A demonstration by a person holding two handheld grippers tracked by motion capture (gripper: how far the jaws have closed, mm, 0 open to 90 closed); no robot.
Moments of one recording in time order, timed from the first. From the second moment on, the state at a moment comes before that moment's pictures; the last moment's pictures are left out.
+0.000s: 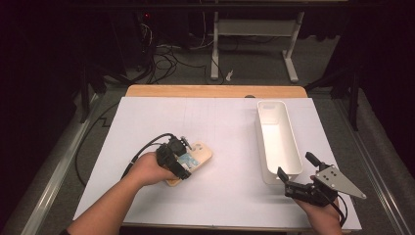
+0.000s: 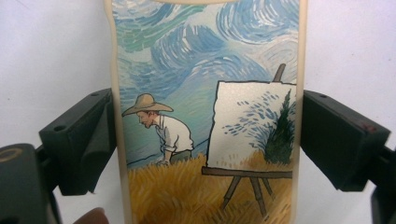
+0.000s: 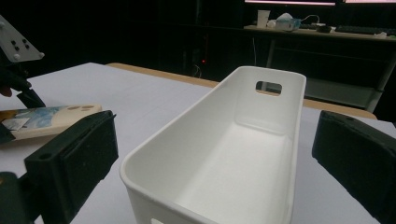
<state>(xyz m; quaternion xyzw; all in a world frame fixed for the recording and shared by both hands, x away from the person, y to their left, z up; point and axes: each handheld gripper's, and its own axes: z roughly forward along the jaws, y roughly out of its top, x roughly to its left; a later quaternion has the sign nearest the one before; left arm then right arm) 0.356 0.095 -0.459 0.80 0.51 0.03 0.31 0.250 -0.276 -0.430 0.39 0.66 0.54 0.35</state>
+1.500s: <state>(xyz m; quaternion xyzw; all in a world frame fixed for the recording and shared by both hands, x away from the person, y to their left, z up) 0.307 0.167 -0.445 0.64 0.50 0.03 0.58 0.249 -0.274 -0.430 0.39 0.66 0.54 0.35</state>
